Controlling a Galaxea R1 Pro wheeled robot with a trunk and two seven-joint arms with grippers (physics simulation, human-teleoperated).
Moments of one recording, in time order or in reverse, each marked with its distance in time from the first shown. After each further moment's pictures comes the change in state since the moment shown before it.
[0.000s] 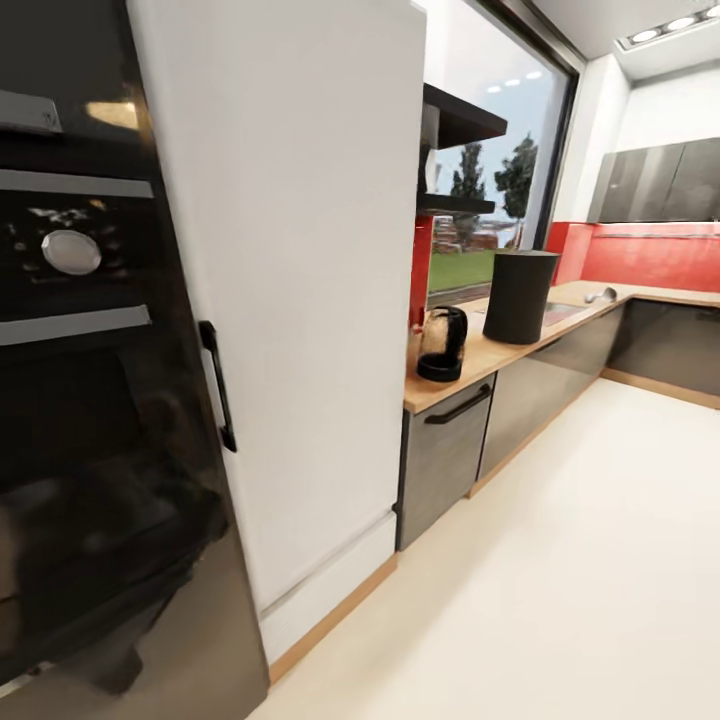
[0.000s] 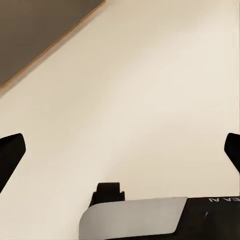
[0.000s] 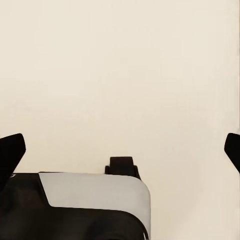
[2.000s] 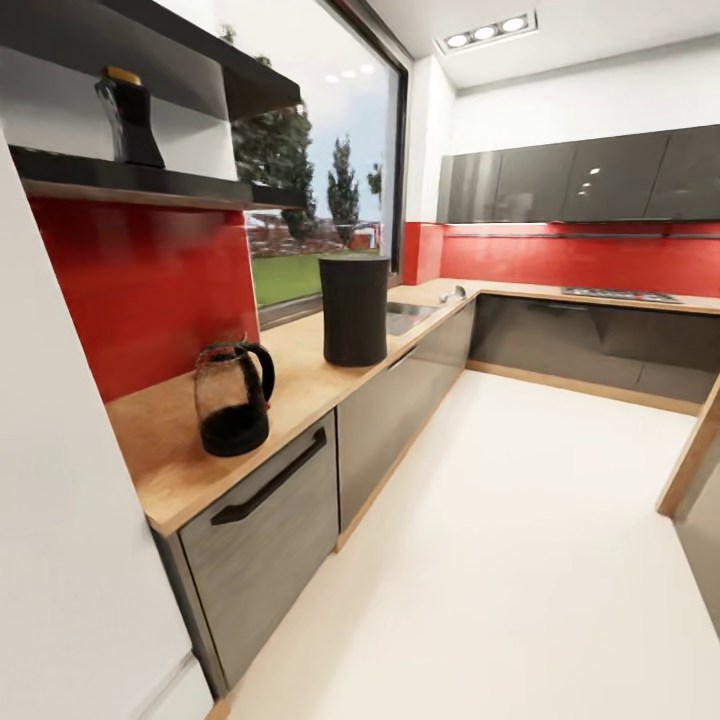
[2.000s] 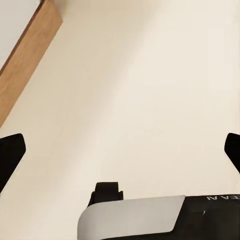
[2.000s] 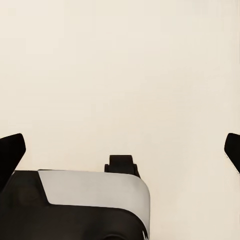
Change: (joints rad) left arm 0.000 -0.003 -0.011 0.001 -0.002 0.001 0.001; right arm 0.001 -0.001 0.002 0.004 0.003 0.000 0.002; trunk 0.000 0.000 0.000
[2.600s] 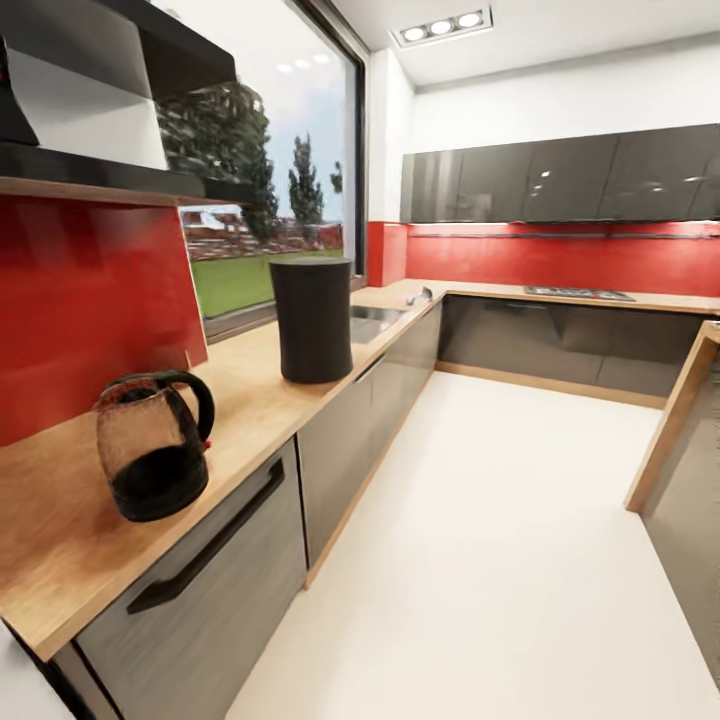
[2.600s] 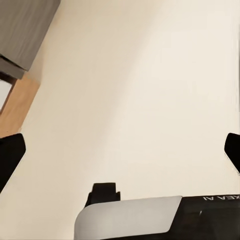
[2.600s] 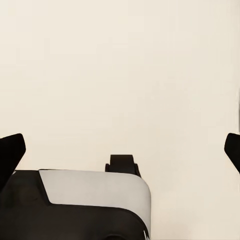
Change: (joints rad) left arm 0.000 -0.005 0.000 0.000 0.001 -0.002 -0.003; right arm 0.000 0.001 0.000 0.001 0.000 0.000 0.001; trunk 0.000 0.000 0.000
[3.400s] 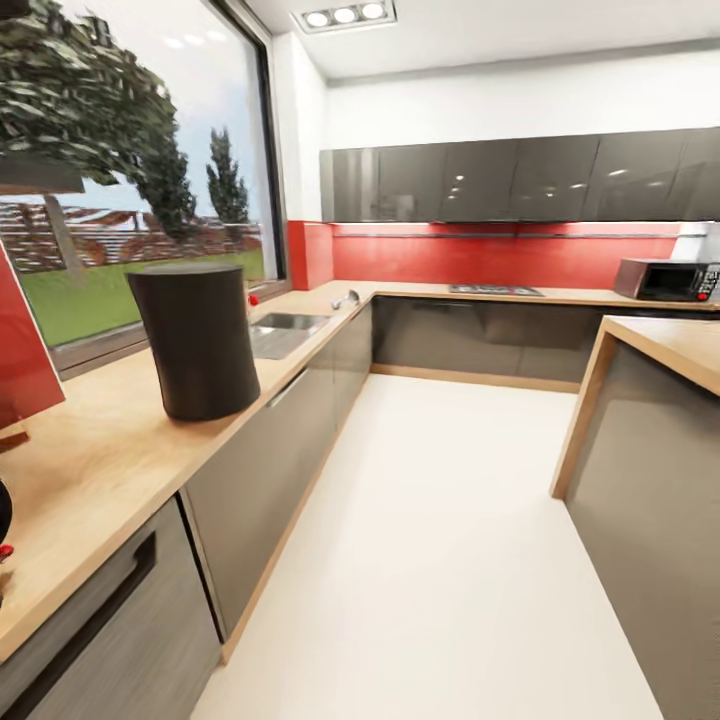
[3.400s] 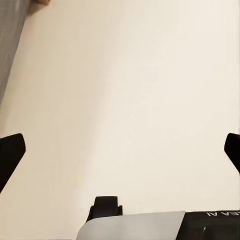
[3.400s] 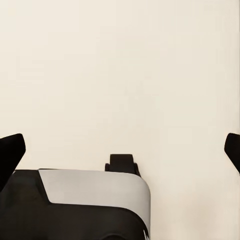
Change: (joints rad) left arm 0.000 0.003 0.011 0.001 0.000 -0.056 0.001; right arm 0.000 0.000 0.000 0.001 0.000 0.000 -0.001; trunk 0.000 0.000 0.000
